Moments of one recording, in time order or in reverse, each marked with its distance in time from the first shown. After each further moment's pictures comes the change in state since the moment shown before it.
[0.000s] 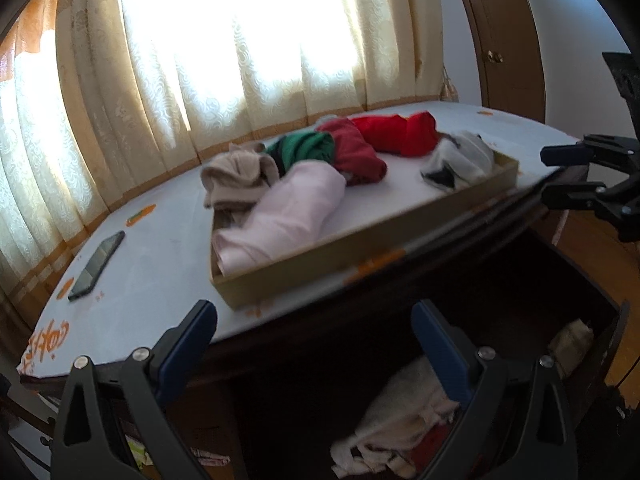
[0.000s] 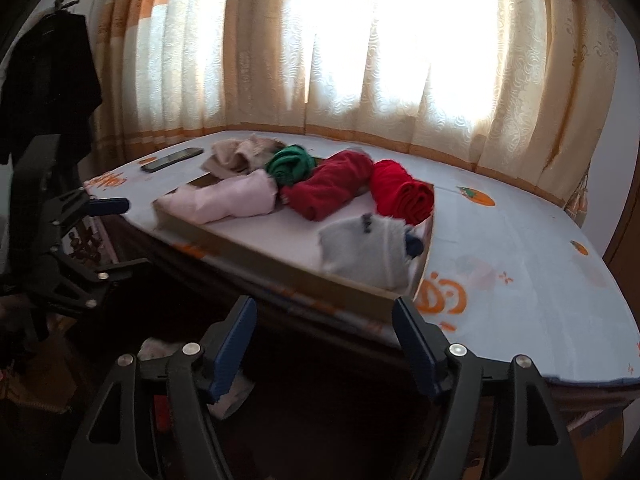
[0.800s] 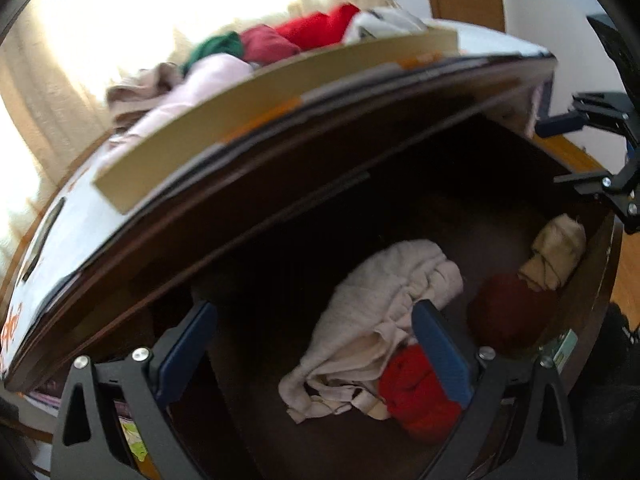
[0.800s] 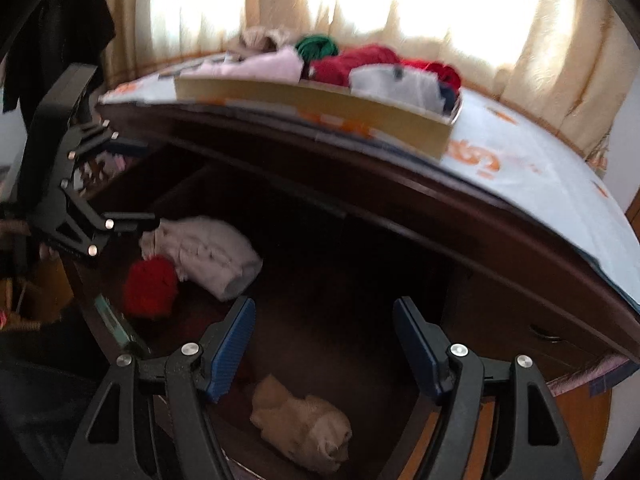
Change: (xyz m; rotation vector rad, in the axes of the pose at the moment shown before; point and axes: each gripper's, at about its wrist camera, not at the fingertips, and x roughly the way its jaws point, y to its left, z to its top) left arm 0.031 -0.050 -0.049 0.163 0.249 -0.135; right arm 0.015 0.005 -0.078 -0.070 0.256 0.053
